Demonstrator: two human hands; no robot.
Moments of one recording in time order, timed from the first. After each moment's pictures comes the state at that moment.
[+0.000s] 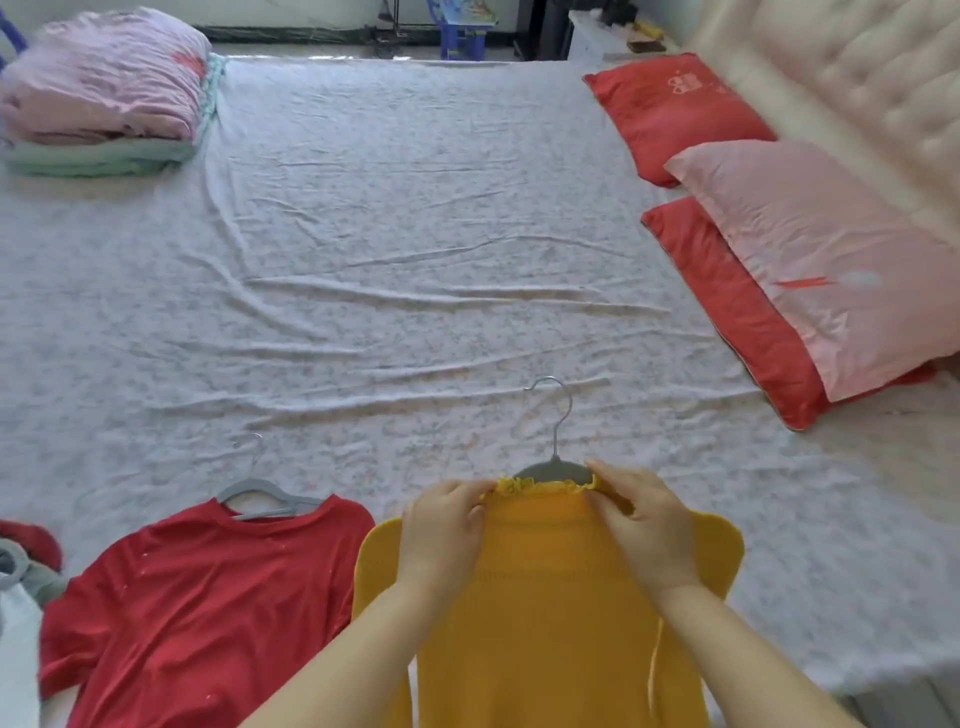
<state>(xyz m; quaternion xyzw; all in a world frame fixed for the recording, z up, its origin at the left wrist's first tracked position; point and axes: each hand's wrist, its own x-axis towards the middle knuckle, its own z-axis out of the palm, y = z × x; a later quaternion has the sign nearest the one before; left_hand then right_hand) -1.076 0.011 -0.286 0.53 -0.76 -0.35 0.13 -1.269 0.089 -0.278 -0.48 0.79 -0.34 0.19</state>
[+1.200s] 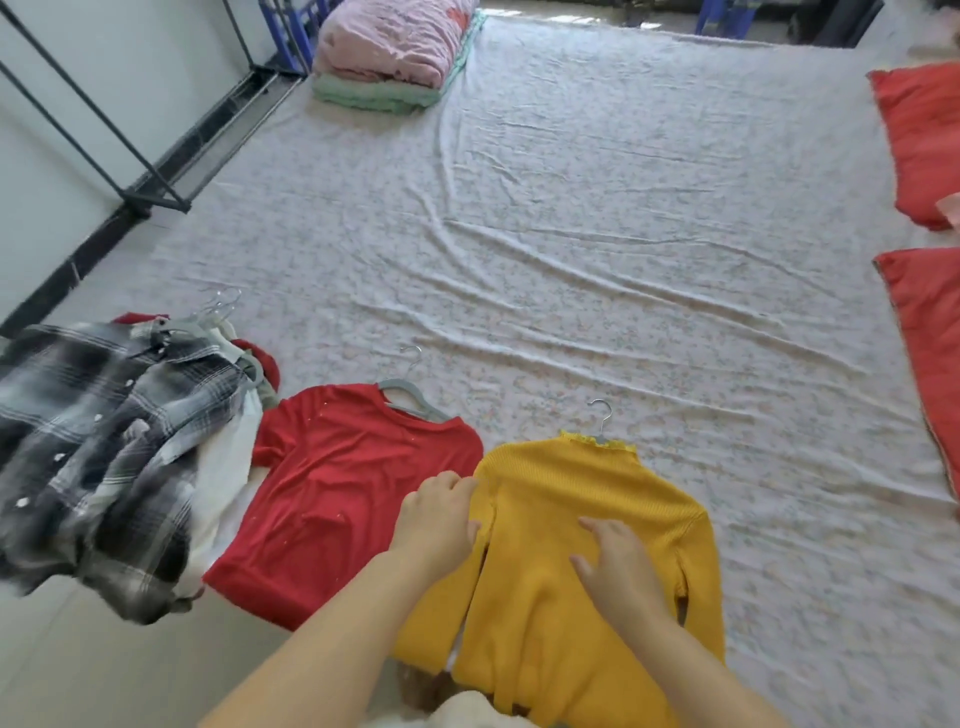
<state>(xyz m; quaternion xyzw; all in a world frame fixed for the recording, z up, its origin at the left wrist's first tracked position) -0.988 0.069 -0.258 0.66 -0.71 -0.24 -0.07 -1.195 0.104 -0.291 -0.61 0.71 -0.04 0.35</state>
